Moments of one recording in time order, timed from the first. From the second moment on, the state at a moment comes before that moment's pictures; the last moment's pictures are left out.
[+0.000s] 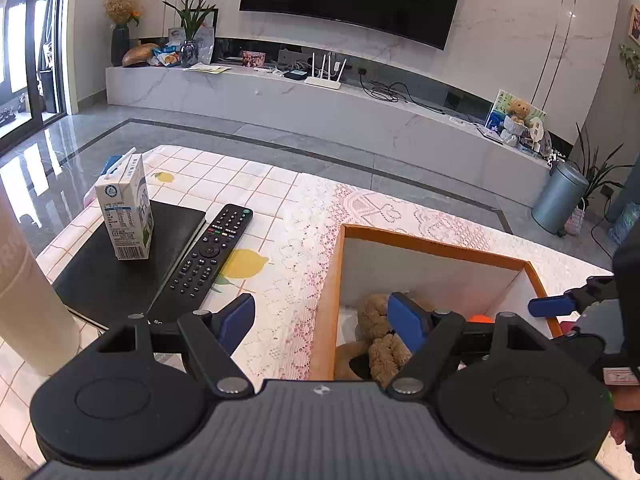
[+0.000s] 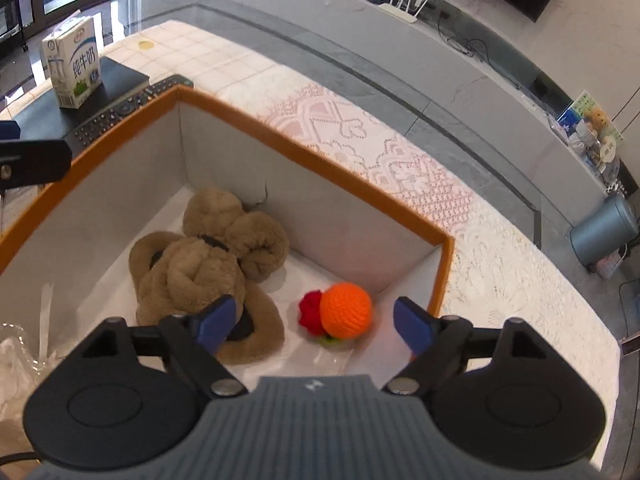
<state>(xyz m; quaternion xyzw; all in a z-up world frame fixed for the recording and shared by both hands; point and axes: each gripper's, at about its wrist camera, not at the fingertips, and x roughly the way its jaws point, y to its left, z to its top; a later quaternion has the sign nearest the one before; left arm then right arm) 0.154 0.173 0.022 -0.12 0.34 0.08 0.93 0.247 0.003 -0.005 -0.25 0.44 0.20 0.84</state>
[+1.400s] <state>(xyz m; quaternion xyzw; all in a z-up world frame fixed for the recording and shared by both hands) 0.114 -0.051 0.071 -0.14 0.32 -0.10 0.93 0.100 -0.265 0.166 -0.25 0.30 0.07 0.92</state>
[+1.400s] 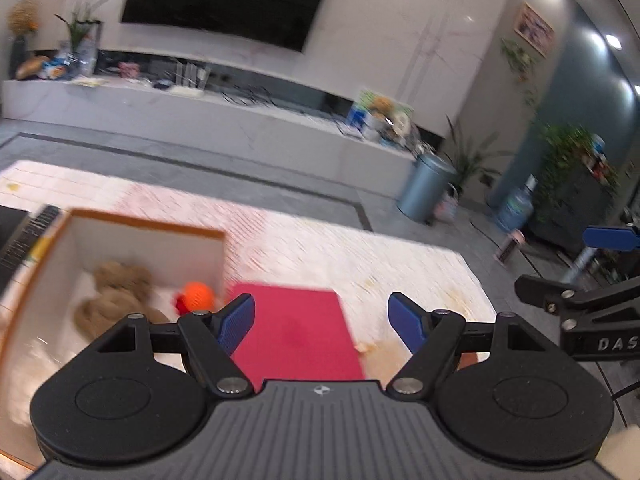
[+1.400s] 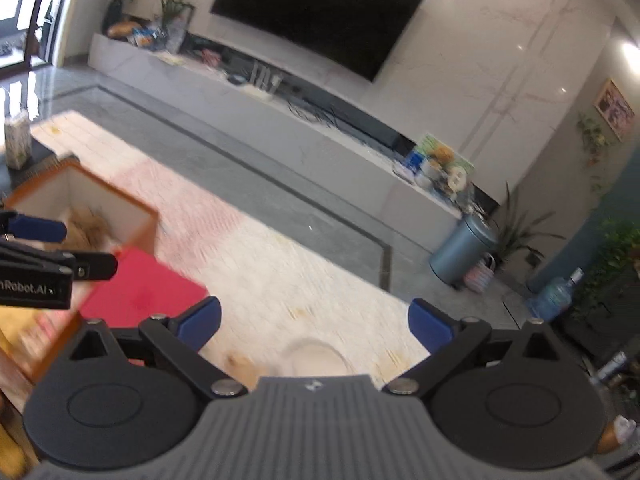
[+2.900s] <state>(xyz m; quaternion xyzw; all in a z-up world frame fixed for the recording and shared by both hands) 0.095 -0.176 -0.047 0.03 0.38 -0.24 0.89 0.168 -0.462 -0.083 0.19 0.45 -0.06 0.87</state>
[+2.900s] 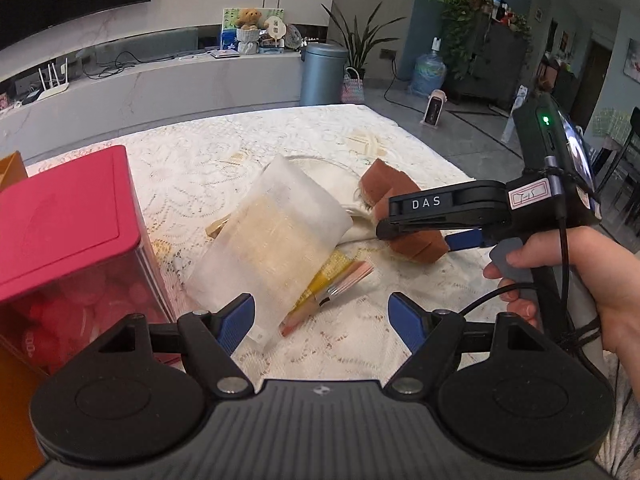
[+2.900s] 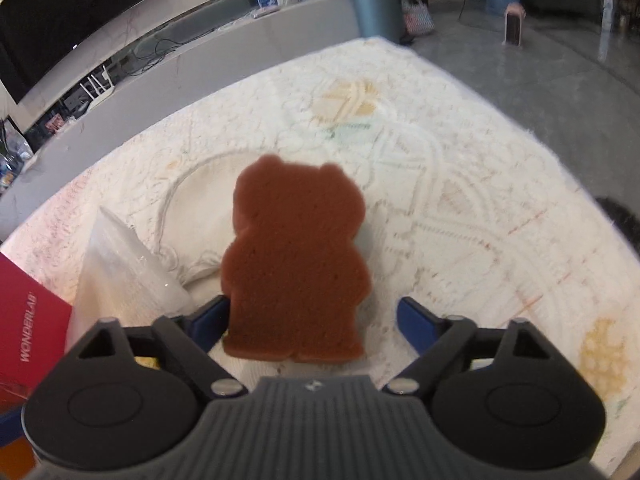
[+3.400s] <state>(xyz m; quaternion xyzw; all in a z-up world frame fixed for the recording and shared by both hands) 0.092 -0.173 -0.046 0.03 0.38 -0.23 0.89 0.101 -0.443 -0.037 0.13 0.45 -0.01 0.88</state>
